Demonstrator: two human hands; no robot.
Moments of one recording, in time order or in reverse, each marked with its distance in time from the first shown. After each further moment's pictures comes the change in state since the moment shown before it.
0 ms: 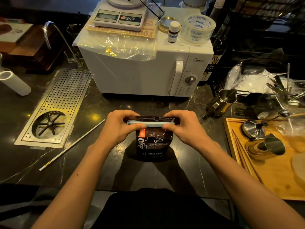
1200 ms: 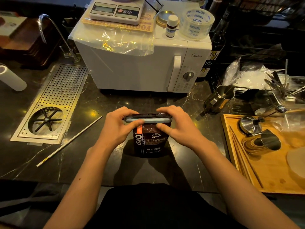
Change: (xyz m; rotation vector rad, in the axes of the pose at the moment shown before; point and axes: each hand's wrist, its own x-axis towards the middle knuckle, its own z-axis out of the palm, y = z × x) left_hand -0.011 0.000 0.011 -0.003 0.098 0.127; right_hand -0.010 0.005 0.011 0.002 -0.042 -0.120
